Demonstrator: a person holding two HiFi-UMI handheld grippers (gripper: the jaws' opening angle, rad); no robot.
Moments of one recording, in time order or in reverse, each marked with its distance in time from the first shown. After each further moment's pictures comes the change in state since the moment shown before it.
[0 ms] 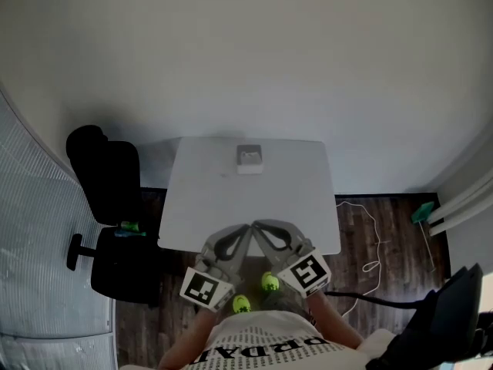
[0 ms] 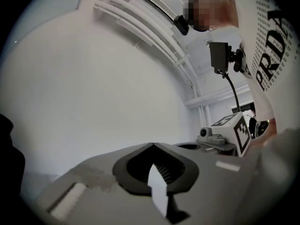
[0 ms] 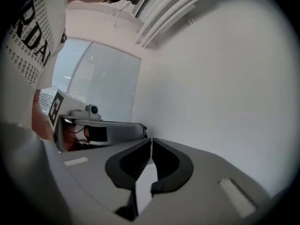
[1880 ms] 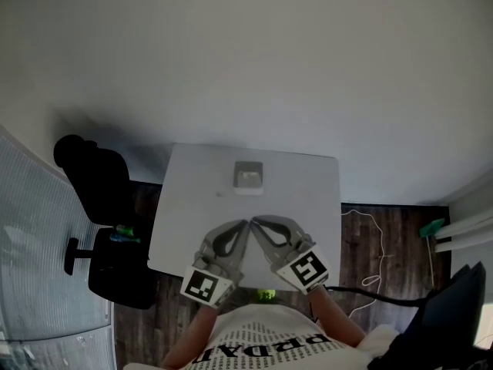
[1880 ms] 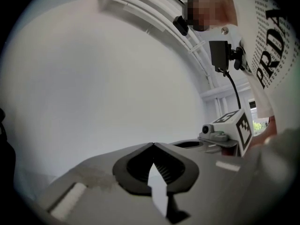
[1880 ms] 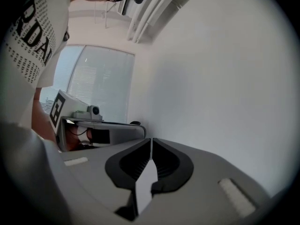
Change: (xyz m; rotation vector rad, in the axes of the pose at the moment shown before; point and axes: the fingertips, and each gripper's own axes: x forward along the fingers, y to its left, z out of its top) left arm 0.161 0.120 -0.047 -0.031 0.067 0.124; right arm 0.095 -0.170 -0.044 0.050 0.036 0.116
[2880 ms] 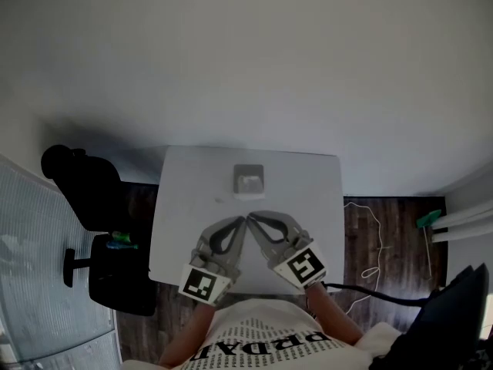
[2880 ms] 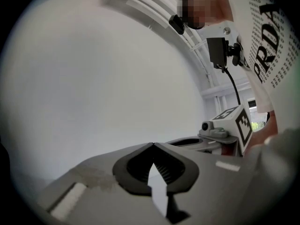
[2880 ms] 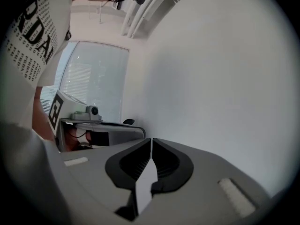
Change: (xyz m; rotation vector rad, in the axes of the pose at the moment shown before) left arm 0.027 0.061 -0.010 -0.004 0.029 -0.030; right arm 0.057 -0.034 -0.007 0.011 0.034 -0.040
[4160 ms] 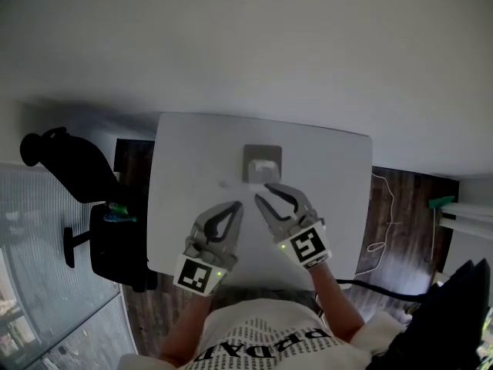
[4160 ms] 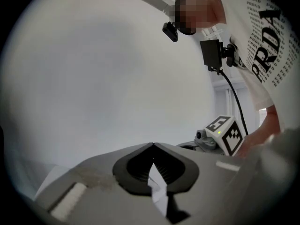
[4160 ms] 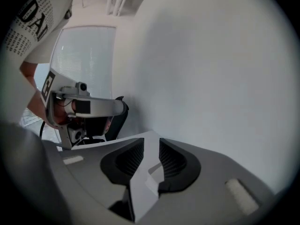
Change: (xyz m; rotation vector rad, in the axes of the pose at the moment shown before) left arm 0.057 0.107 -0.101 -0.077 0.147 0.072; right arm 0.096 -0.092 -0.146 0.089 0.242 -0.001
